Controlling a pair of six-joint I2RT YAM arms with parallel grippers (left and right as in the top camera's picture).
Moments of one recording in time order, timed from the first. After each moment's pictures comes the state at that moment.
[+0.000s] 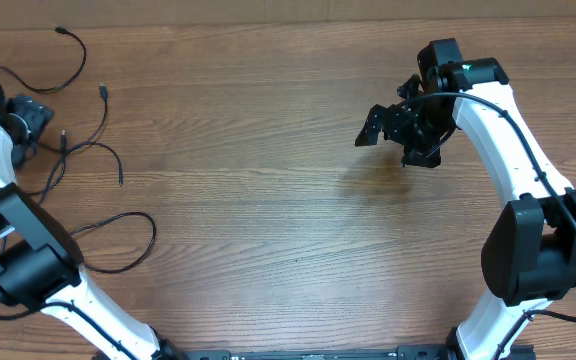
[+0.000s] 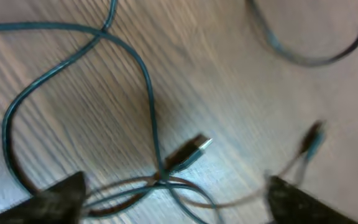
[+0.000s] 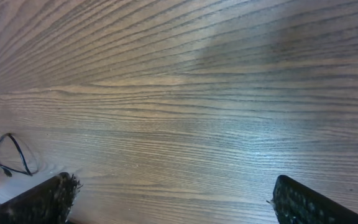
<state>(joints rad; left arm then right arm) 0.59 2.14 1.75 -0.68 0.05 -0.47 0.13 1.93 1.65 -1.21 -0.41 0.33</state>
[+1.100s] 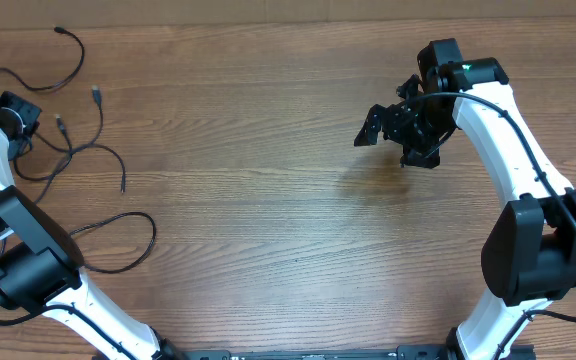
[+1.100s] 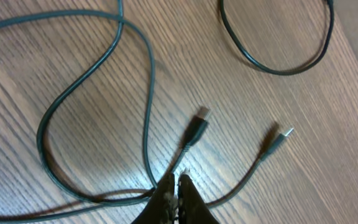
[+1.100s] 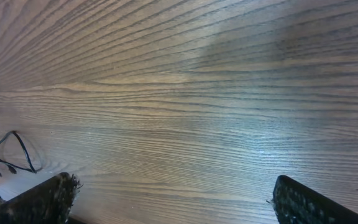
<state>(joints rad) 0.59 2.11 1.77 -0.66 0.07 -0.51 0.13 1.93 1.65 -1.22 -0.42 0.33</state>
